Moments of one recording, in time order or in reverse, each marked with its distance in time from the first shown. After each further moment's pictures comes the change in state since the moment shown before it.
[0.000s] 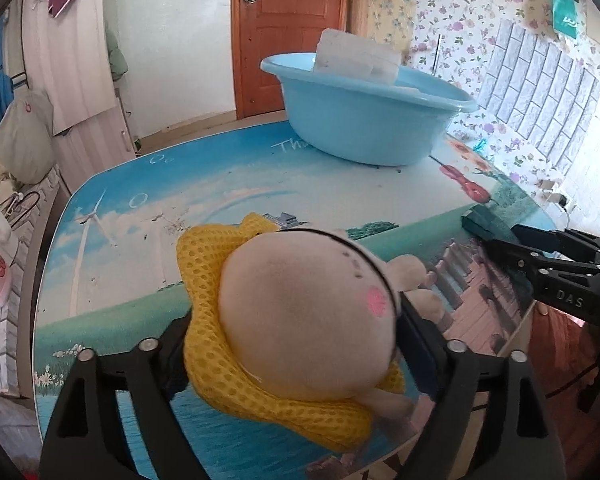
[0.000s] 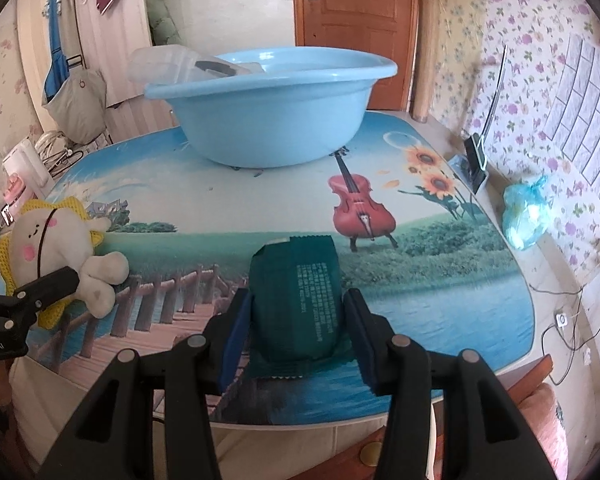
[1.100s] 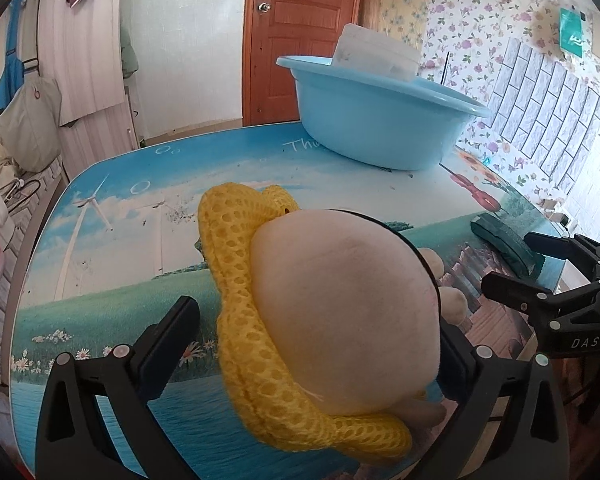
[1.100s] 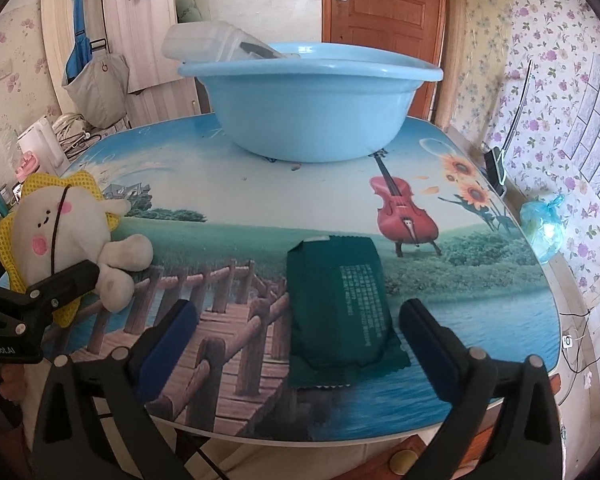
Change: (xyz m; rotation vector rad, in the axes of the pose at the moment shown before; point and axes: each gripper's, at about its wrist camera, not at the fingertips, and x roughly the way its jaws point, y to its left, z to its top) left arm 0.012 0.005 -0.013 -0.054 -0.059 -0.013; right arm 0.009 0.020 -0.003 -0.071 0.001 0.046
